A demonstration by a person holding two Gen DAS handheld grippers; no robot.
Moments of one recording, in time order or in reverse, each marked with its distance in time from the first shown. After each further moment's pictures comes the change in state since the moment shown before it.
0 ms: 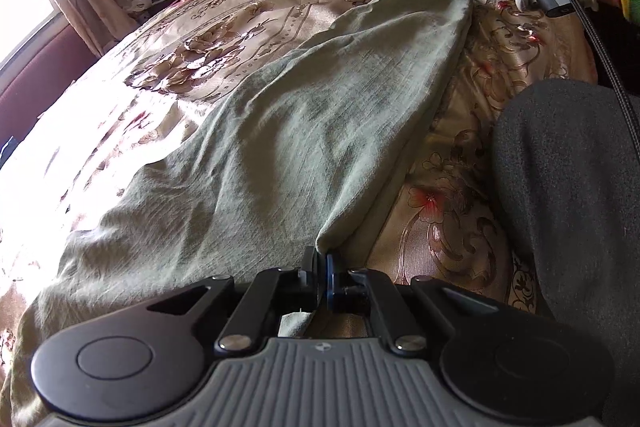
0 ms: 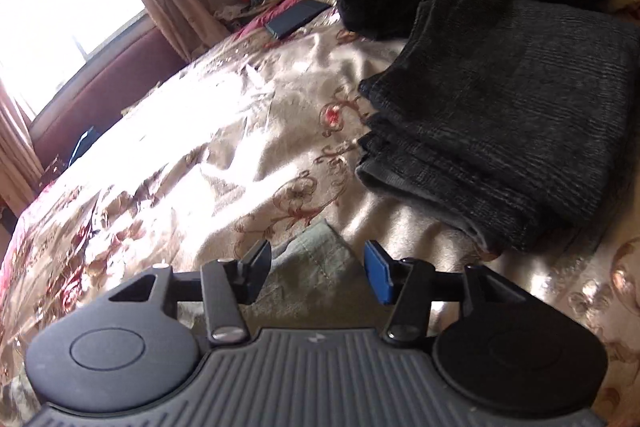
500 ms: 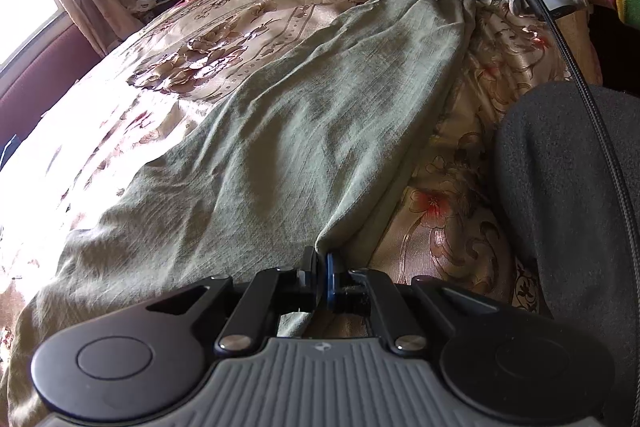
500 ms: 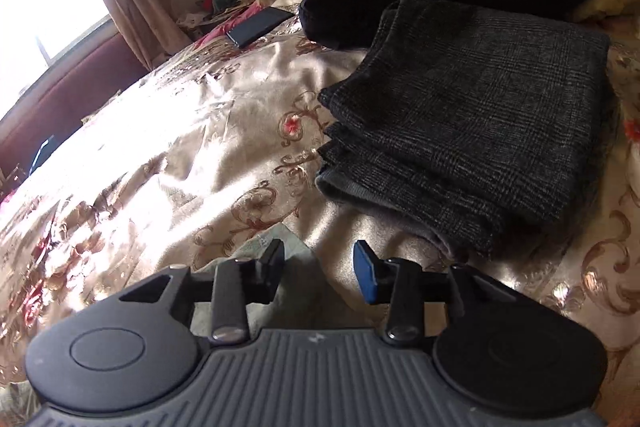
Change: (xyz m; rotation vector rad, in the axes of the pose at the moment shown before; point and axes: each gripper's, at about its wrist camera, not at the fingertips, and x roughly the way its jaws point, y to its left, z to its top) left arm 0.002 -0.003 -0.002 -0.001 -0.009 0.015; right arm -0.018 -0.009 -0.004 0.072 -0.103 -0.106
